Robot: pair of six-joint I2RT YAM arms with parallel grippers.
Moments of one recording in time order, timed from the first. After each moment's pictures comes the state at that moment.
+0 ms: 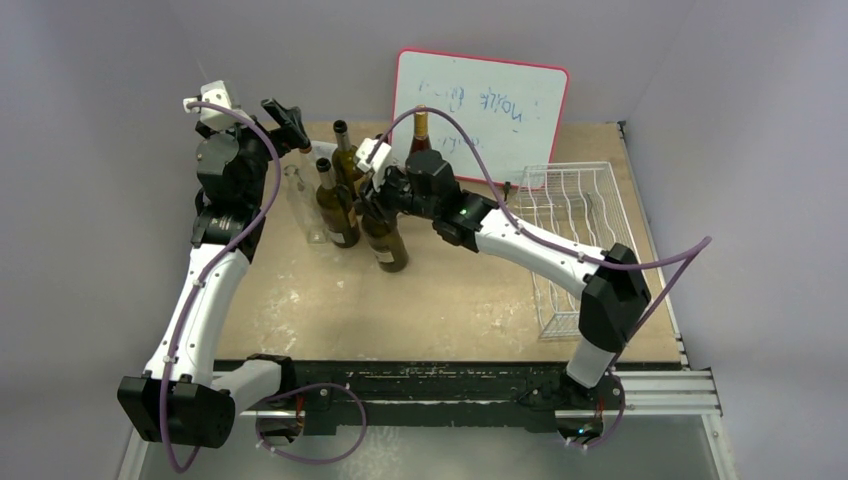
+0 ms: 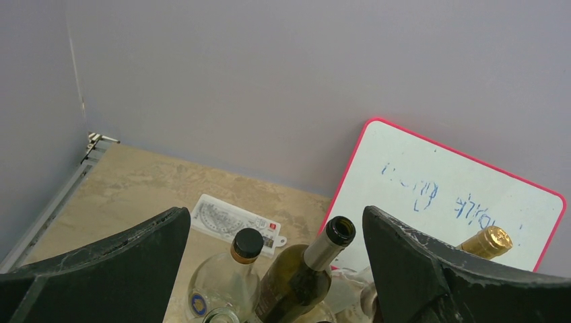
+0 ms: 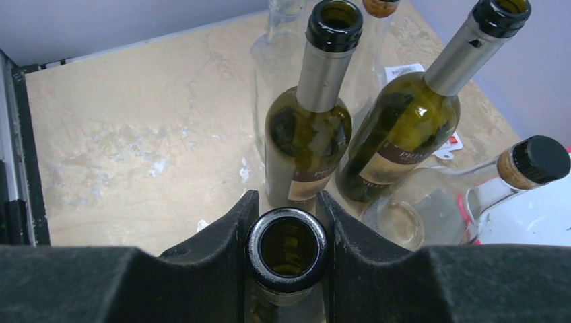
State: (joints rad) left arm -0.09 1.11 1.15 0.05 -0.15 -0.33; right arm 0.88 1.71 1.46 0.00 -0.21 -0.15
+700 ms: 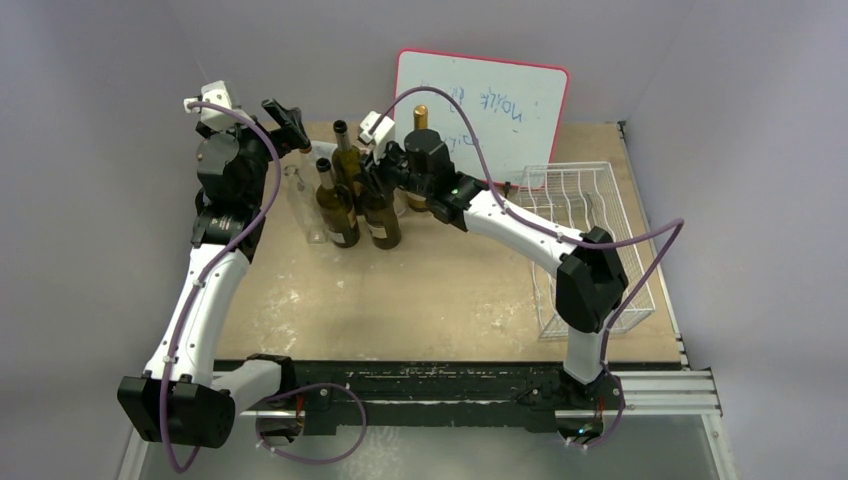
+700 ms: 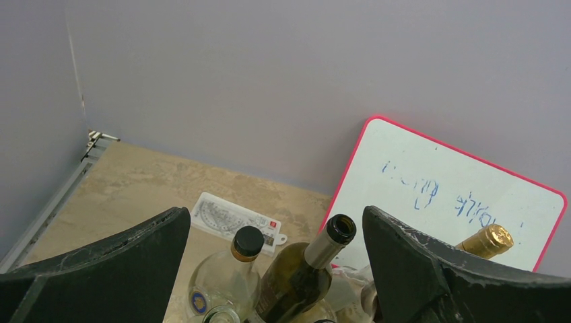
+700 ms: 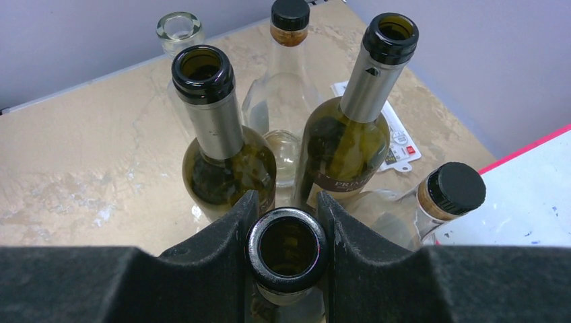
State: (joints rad) left arm -0.09 1.11 1.15 0.04 -0.14 -0.33; right arm 0.80 1.86 1.61 0.05 -0.18 -0.12
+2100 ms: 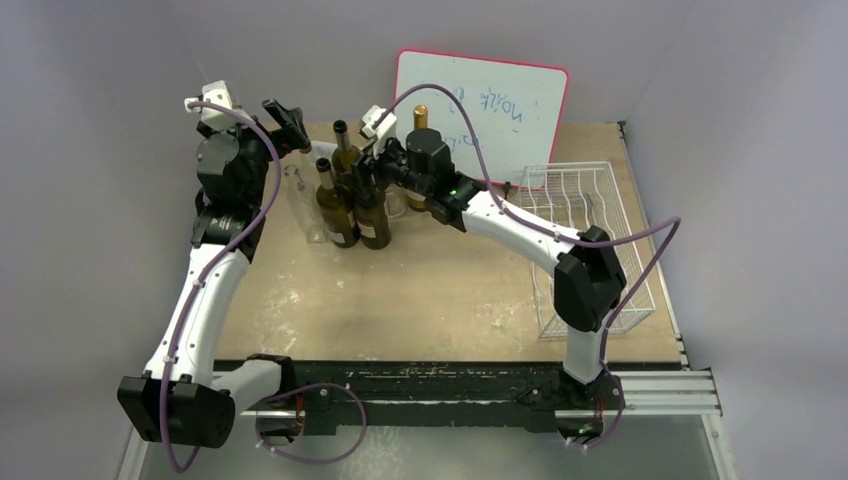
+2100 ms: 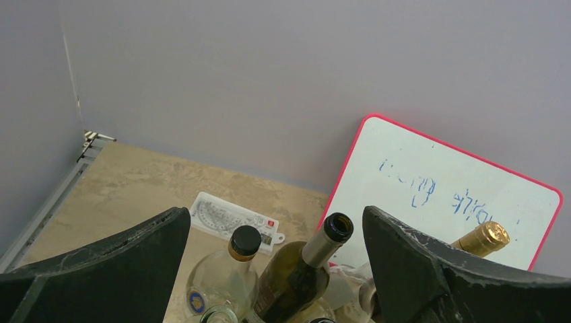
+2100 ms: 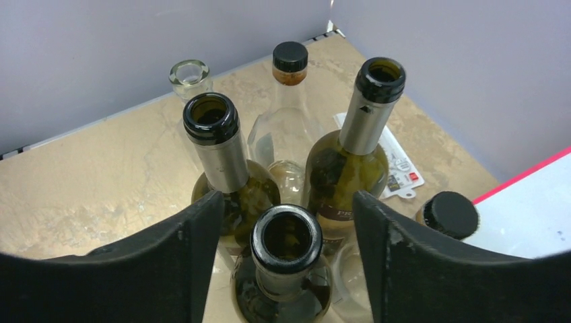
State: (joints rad) left arm -0.09 1.11 1.15 0.04 -0.13 -0.33; right arm 0.80 1.89 1.62 0.16 -0.19 -0.06
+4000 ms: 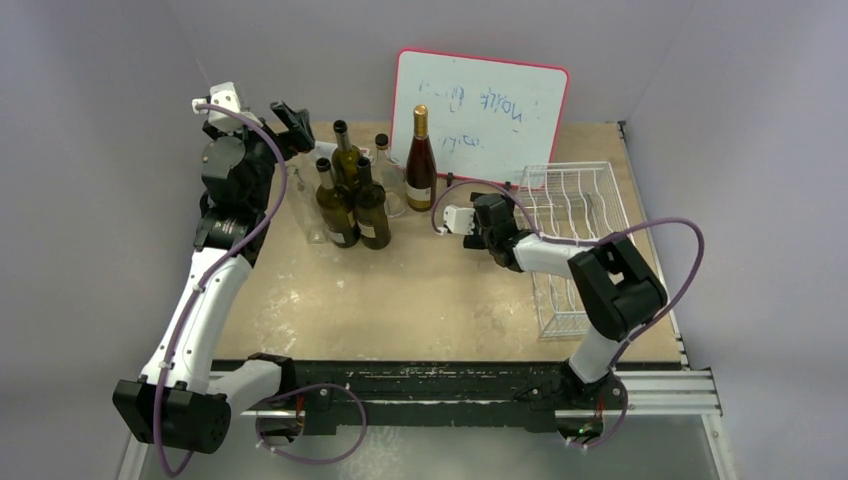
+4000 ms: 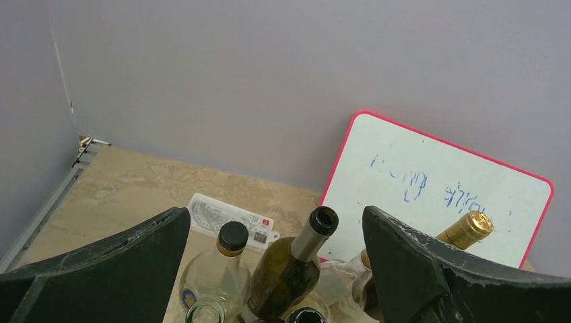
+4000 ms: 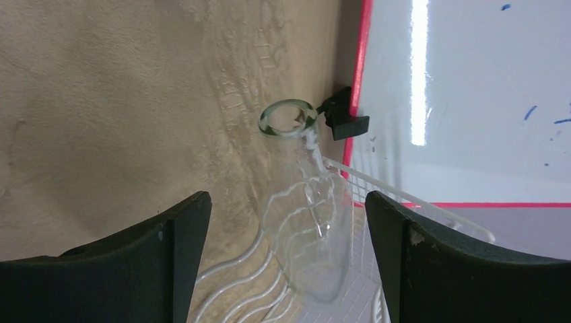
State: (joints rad) left arm -0.14 1.09 1.15 0.04 -0.17 -0.30; right arm 0.54 1.69 0.85 0.16 0.37 -1.10
